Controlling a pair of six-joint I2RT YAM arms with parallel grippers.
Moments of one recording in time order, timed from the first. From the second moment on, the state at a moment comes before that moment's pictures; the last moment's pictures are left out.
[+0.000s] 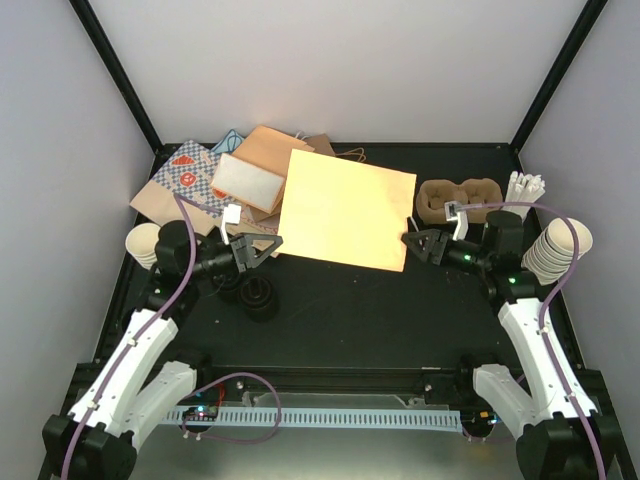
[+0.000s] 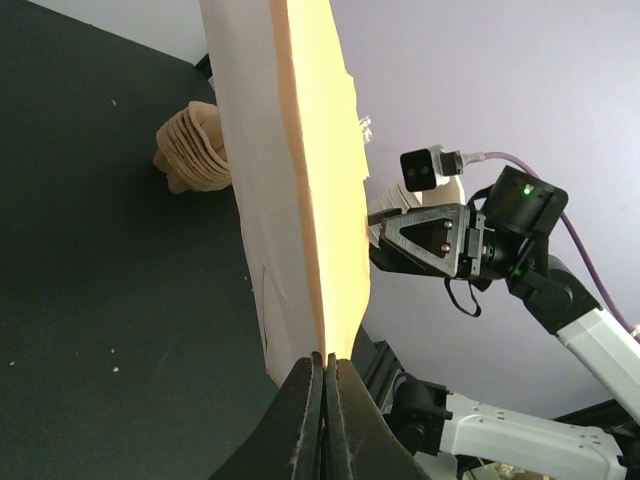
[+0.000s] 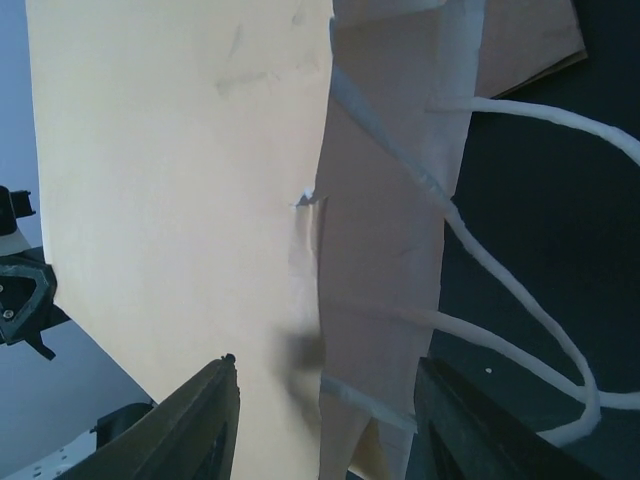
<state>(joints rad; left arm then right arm) -0.24 0.77 0.64 -0.03 0.88 -0.76 0.08 0.86 0.72 -0.36 -0.84 0.52</state>
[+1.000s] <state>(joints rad) -0.24 0.73 0.60 0.01 0.86 -0.81 0.08 0.77 0.73 -0.41 -0.86 0.50</state>
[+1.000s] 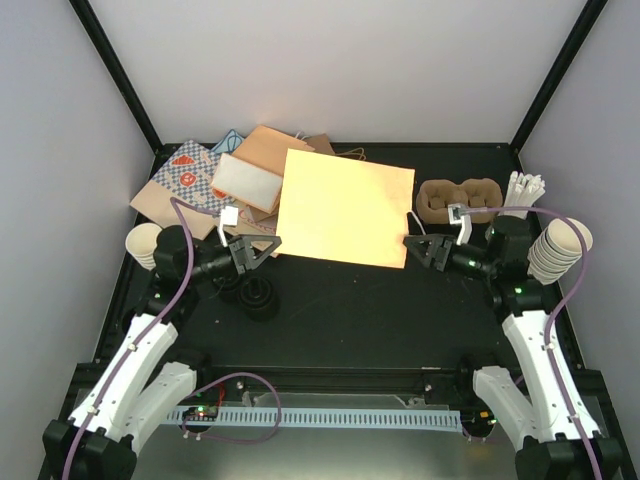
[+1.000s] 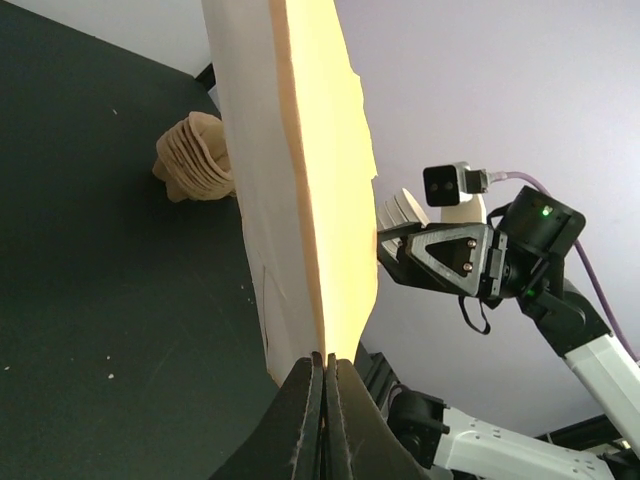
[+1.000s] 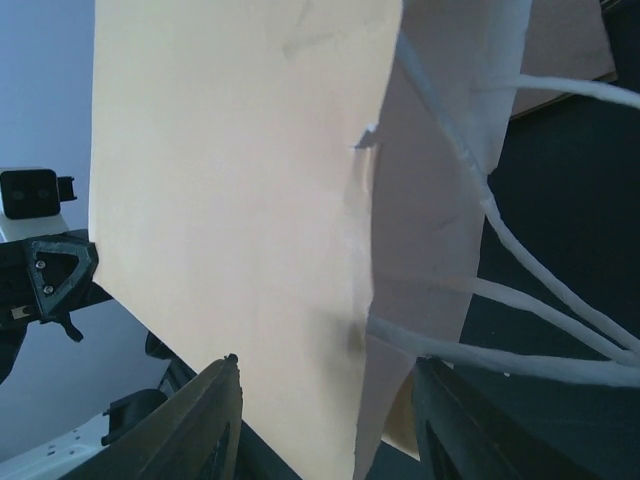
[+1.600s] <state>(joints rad) -0.24 0.73 0.60 0.07 0.87 -0.85 0.08 0.83 0.69 -0.30 -0.97 0.56</state>
